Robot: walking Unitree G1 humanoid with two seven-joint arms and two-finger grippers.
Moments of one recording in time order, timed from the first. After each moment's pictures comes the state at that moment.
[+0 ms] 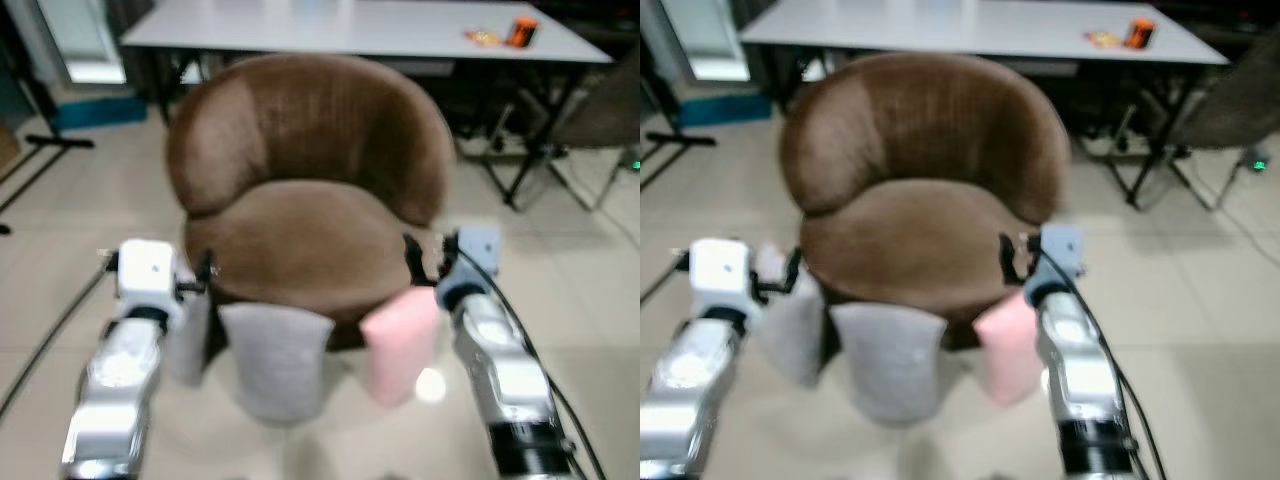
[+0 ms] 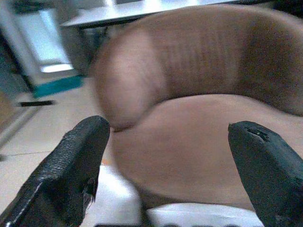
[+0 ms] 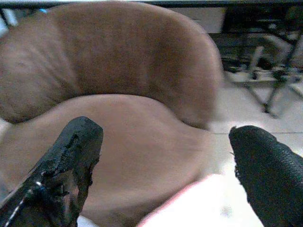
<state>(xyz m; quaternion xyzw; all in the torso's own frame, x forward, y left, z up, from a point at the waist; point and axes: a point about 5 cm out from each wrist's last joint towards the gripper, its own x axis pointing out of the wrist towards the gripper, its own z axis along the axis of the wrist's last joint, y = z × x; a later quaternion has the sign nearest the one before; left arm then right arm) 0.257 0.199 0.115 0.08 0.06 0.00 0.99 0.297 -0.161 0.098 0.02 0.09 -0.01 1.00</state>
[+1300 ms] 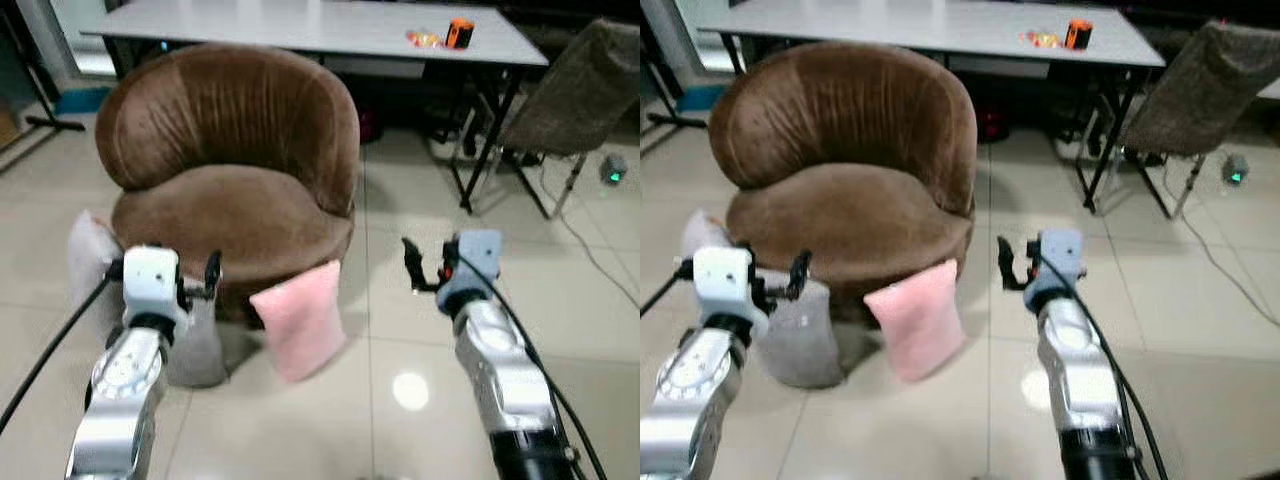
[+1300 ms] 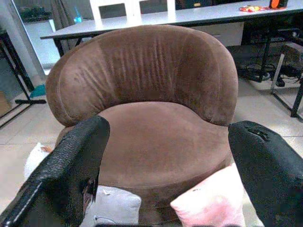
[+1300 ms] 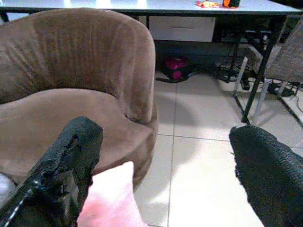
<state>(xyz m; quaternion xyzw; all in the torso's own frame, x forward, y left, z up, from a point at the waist) 0.249 0.204 0.117 0.07 0.03 0.00 1.00 0.293 -0.150 0.098 0.02 0.08 0.03 1.00</state>
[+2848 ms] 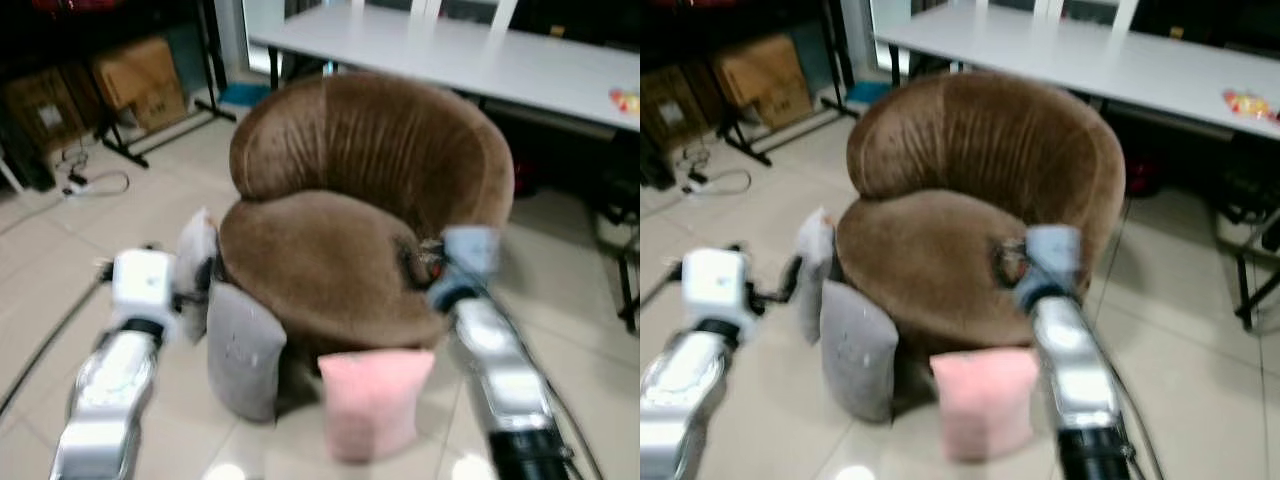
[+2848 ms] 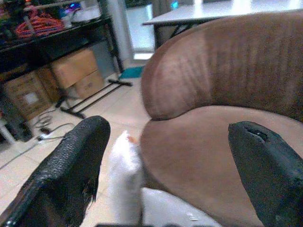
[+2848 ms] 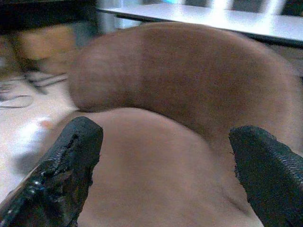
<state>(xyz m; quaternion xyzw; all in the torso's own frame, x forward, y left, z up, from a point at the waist) 0.244 0.211 0.117 0.10 0.04 -0.01 0.99 0.292 -0.139 0.102 0.00 0.07 0.06 1.00</state>
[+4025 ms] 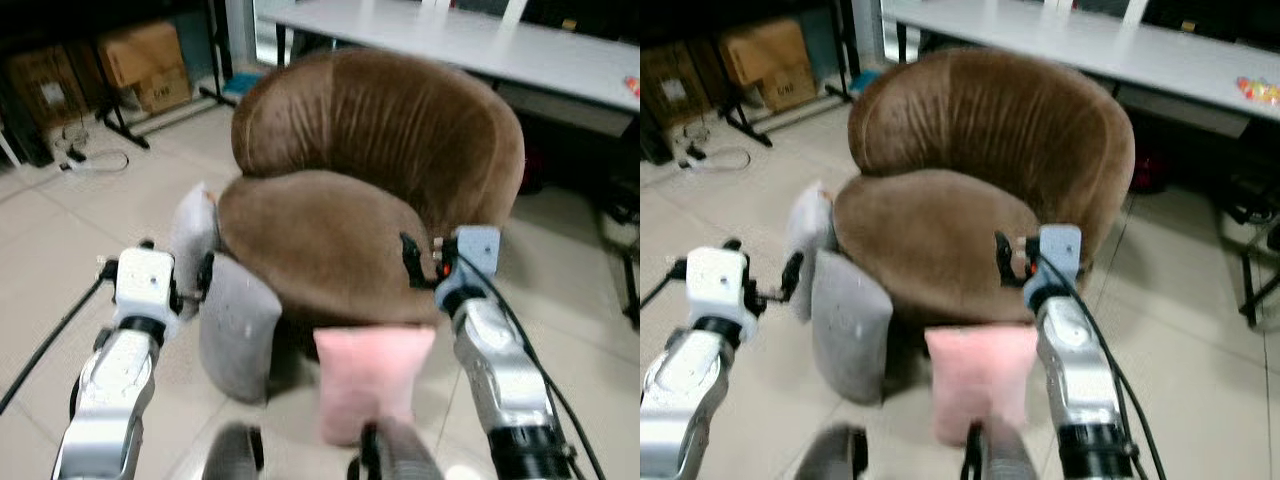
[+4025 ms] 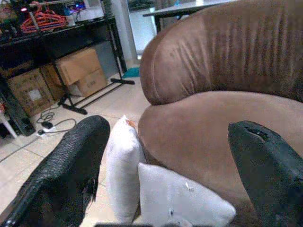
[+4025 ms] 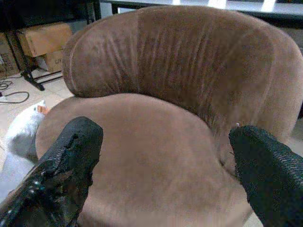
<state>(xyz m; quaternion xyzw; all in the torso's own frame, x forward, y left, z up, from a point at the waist) 0.247 0.213 0.118 0.12 0.03 0.00 0.99 0.296 -0.149 0.097 0.03 0.07 0.03 1.00</state>
